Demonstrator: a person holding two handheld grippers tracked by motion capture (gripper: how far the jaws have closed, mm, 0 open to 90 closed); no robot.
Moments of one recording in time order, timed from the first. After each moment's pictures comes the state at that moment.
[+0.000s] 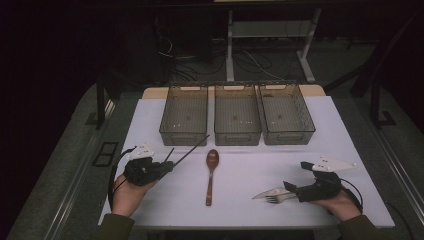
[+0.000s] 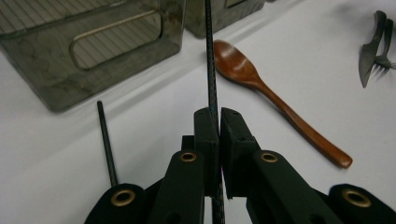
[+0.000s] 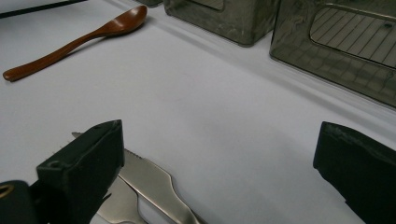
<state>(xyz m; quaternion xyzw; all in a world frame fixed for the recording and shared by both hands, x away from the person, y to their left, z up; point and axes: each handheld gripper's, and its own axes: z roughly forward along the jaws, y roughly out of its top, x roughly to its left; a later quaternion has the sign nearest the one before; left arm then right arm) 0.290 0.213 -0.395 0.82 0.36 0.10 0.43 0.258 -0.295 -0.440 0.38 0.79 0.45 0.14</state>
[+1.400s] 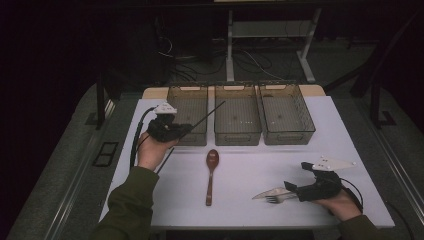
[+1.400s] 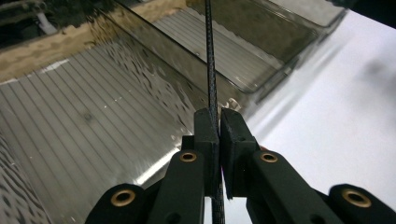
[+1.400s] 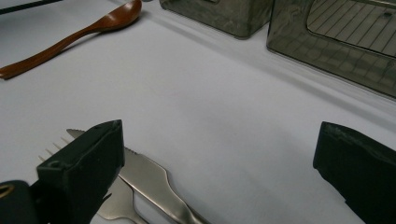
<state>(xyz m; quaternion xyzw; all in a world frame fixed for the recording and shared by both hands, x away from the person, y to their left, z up) 0.390 0.161 -0.354 0.82 0.35 0.12 0.43 0.260 -0.297 -0.442 0.39 0.80 0.44 0.14</state>
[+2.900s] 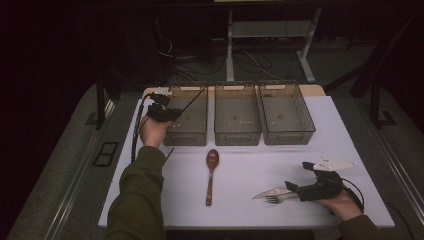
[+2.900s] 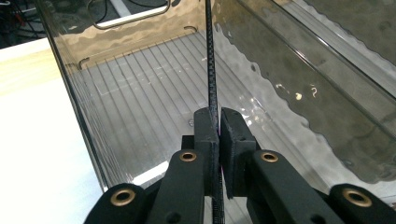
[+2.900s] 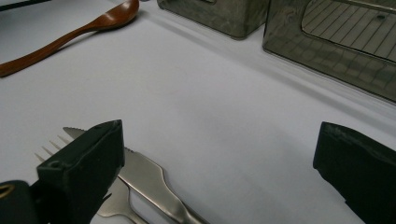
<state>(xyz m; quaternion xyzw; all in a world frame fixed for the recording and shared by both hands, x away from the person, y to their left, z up) 0.473 0.184 -0.383 0.79 0.46 0.16 0.37 0.260 -0.299 -0.441 0.39 0.80 0.44 0.14</state>
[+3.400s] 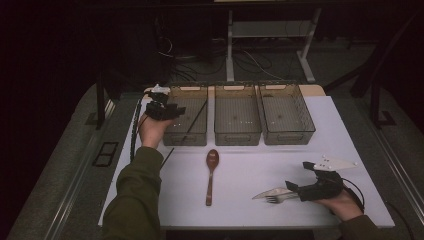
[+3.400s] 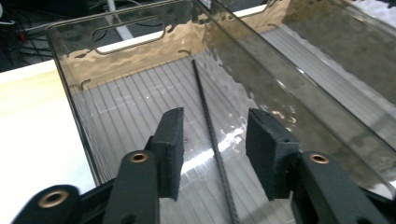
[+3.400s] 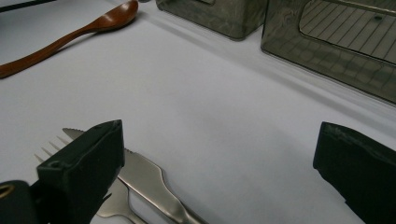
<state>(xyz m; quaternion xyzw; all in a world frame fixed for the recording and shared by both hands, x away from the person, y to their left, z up) 0.462 0.183 -0.367 0.78 0.44 0.17 0.41 0.259 -0.300 -0.440 0.39 0.80 0.44 0.14</state>
